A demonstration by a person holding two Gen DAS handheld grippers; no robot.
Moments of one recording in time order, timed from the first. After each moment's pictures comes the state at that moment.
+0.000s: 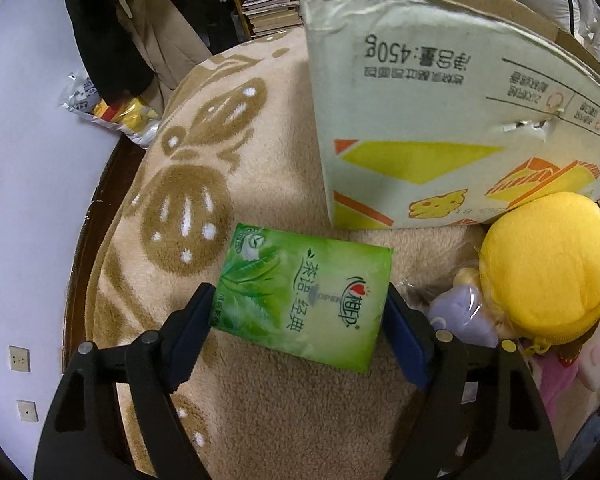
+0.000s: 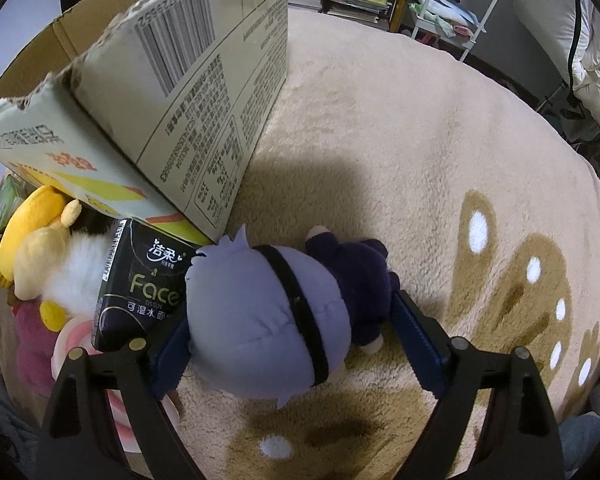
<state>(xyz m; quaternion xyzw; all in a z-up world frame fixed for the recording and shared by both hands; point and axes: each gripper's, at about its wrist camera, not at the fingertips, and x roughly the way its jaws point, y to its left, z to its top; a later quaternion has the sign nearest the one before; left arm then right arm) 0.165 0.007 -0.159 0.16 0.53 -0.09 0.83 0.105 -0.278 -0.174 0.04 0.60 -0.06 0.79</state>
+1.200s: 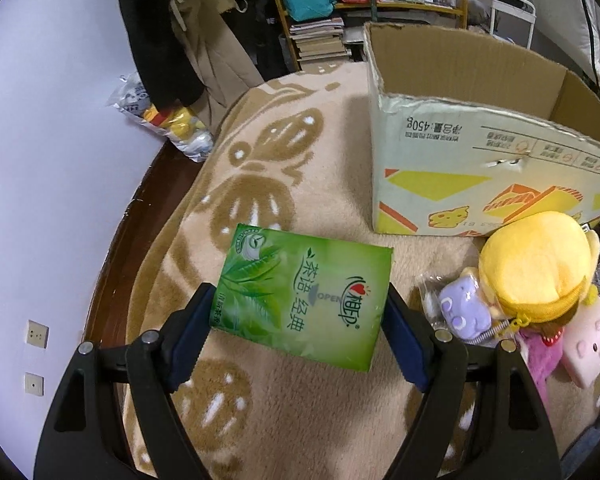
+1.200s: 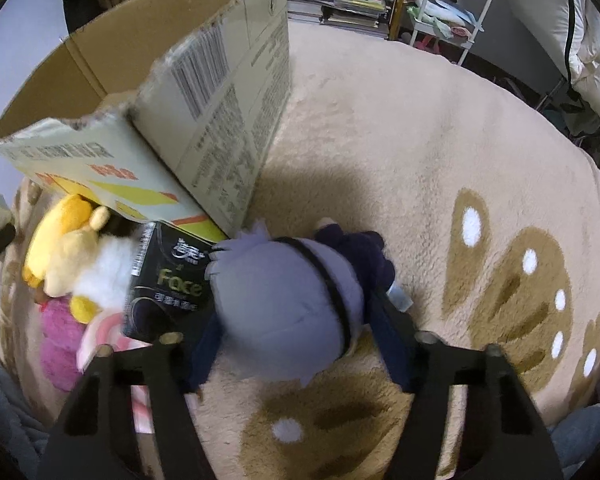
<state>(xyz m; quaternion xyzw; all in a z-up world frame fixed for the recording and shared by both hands) 0.126 0.028 -0.112 0.14 0.48 -0.02 0.86 0.088 -0.277 -0.150 0.07 0.59 -0.05 0.80</state>
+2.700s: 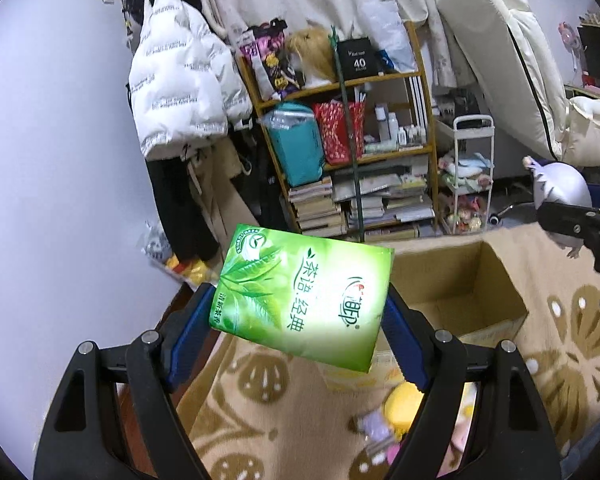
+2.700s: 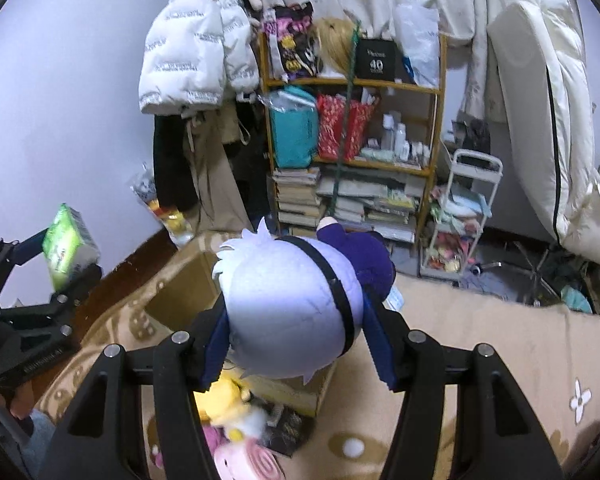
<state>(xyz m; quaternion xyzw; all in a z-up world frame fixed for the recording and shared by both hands) 0.079 -0.038 0.064 0.16 0.24 -0.06 0.96 0.072 -0.227 0.060 0.03 0.30 0.01 0.95</state>
